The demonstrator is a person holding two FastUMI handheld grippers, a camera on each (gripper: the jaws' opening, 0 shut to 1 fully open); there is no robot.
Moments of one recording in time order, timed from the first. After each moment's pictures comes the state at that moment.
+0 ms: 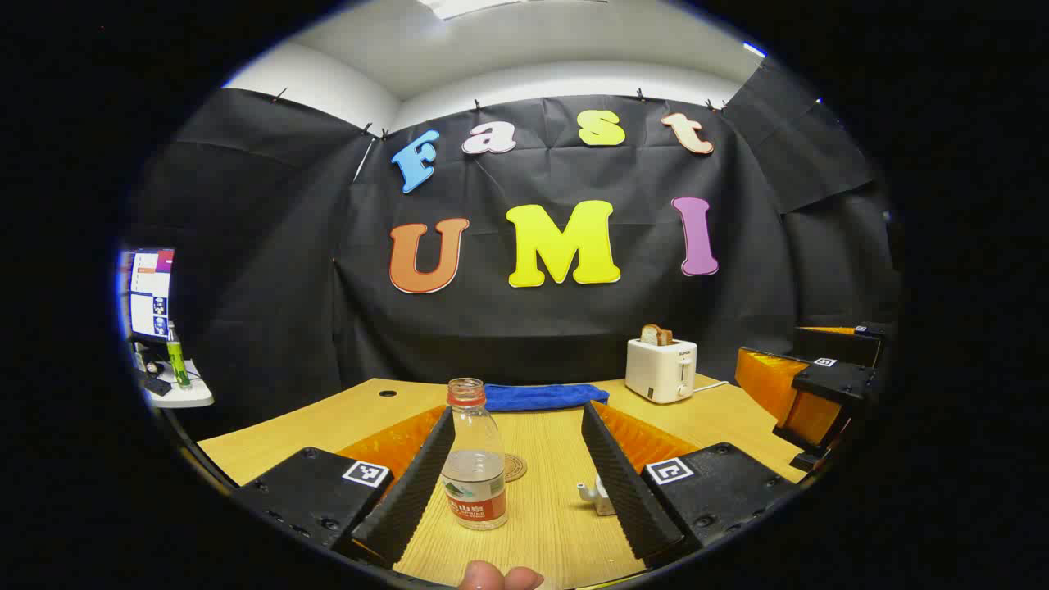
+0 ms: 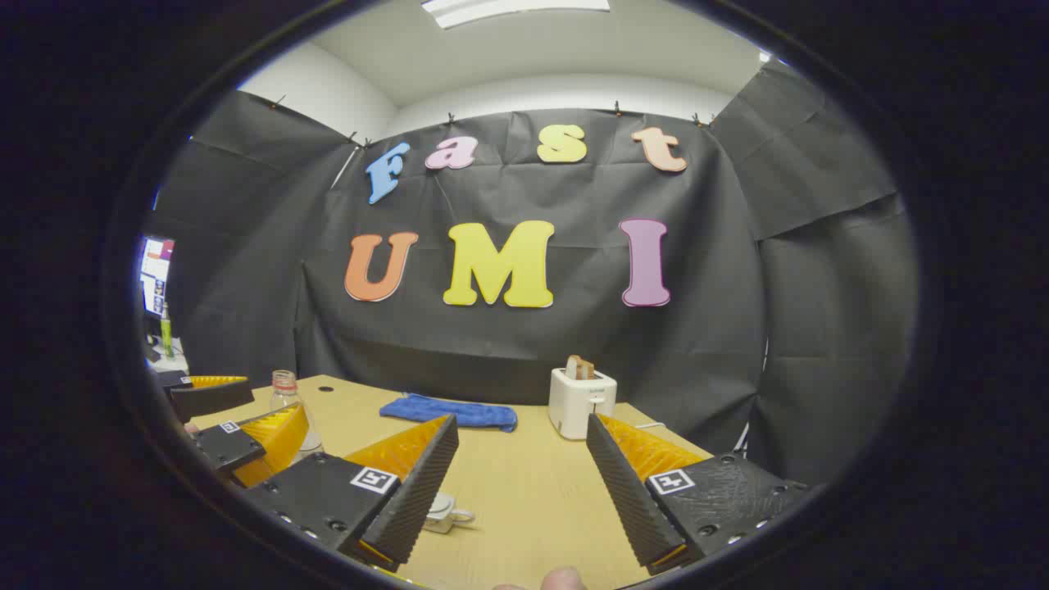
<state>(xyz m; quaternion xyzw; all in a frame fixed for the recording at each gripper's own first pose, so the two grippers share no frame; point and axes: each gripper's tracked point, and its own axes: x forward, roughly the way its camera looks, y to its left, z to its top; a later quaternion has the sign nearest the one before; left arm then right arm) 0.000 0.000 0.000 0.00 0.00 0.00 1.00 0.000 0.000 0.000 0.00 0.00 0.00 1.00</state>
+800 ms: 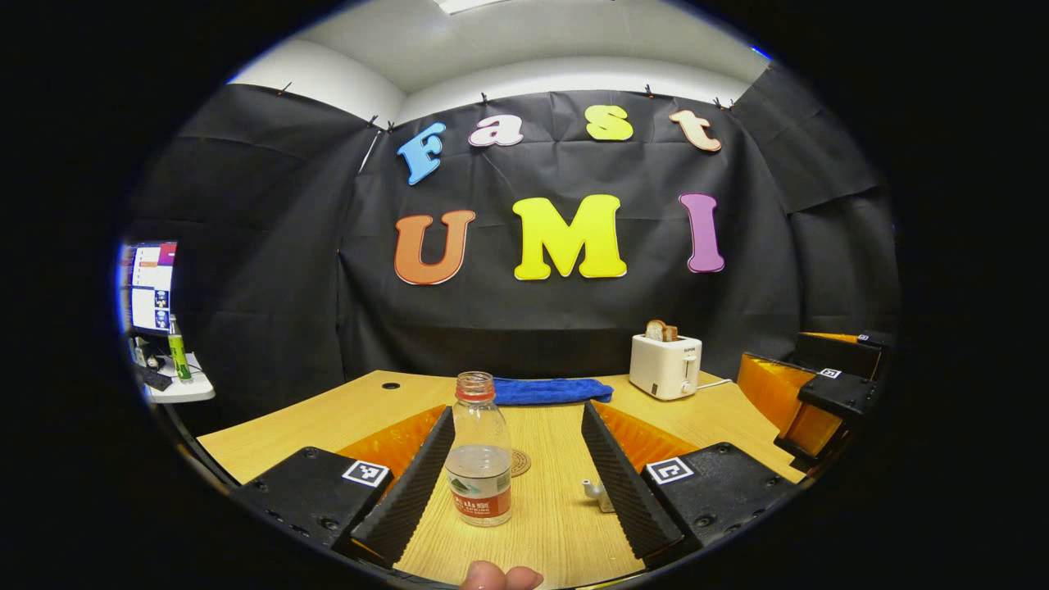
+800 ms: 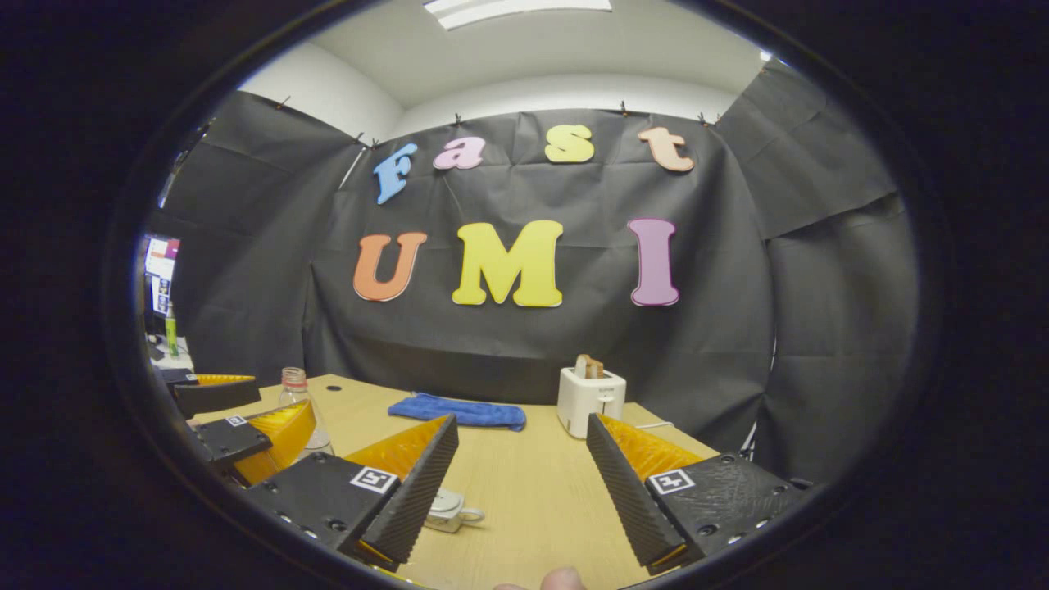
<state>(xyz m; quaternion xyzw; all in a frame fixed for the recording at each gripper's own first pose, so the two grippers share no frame) 0.000 0.007 -0.001 0.00 0.01 0.01 1.00 -0.002 0.012 -0.003 0.00 0.00 0.02 1.00</state>
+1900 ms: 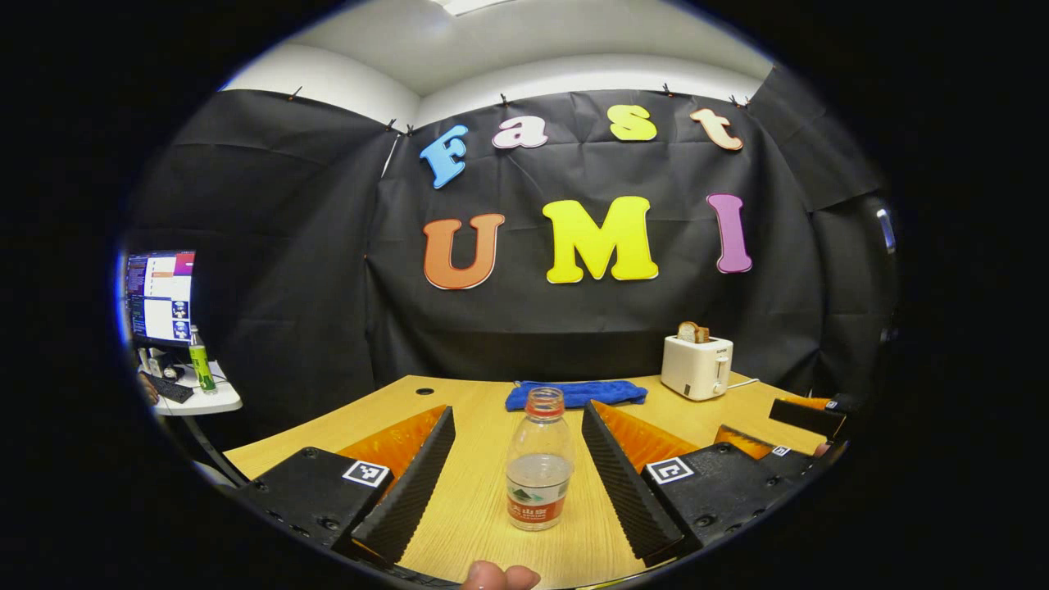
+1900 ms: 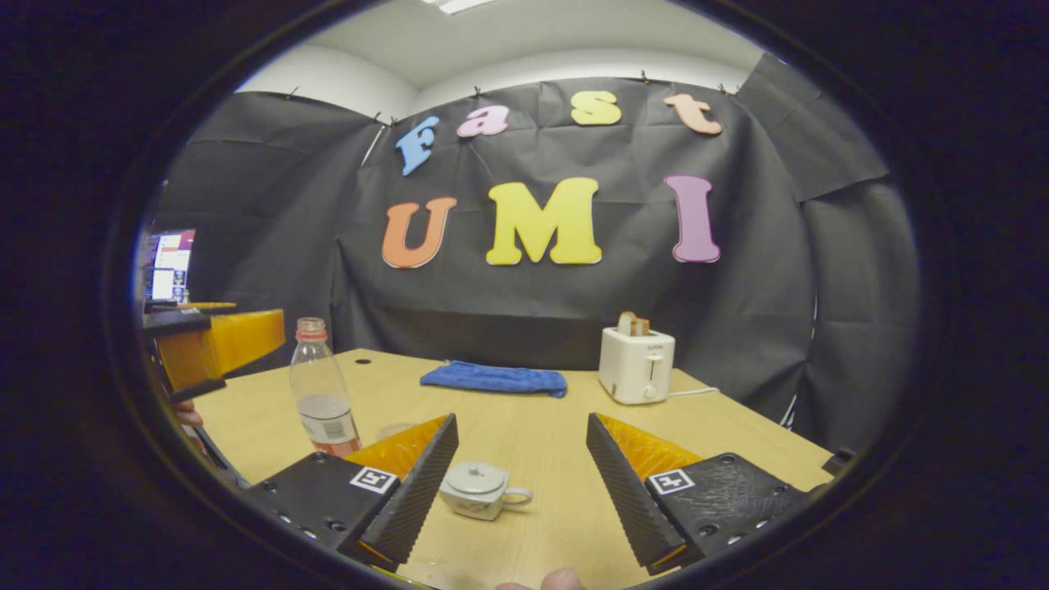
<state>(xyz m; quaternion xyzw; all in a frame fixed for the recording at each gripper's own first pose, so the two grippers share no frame) -0.003 0.065 0.011 0.00 0.01 0.05 1.00 0.032 0.066 -0.084 0.01 0.07 0.08 0.99</state>
